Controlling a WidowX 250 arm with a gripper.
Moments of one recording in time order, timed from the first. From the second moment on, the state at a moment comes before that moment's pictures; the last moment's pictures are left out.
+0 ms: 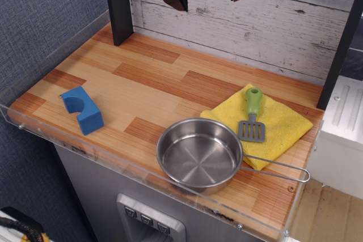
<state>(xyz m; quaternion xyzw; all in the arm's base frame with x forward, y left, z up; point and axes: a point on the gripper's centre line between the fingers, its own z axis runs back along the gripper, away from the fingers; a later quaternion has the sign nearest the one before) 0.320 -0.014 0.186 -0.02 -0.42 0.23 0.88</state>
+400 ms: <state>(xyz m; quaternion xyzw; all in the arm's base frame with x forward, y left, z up) 0.317 -0.013 0.177 -0.02 -0.41 0.23 0.88</state>
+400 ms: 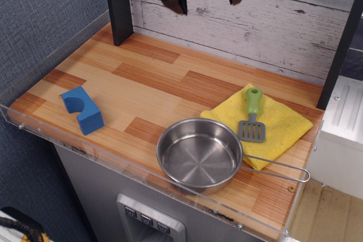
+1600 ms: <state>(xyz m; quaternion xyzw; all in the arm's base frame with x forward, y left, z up) 0.249 0.007 0.116 0.06 -0.32 0.19 0.92</state>
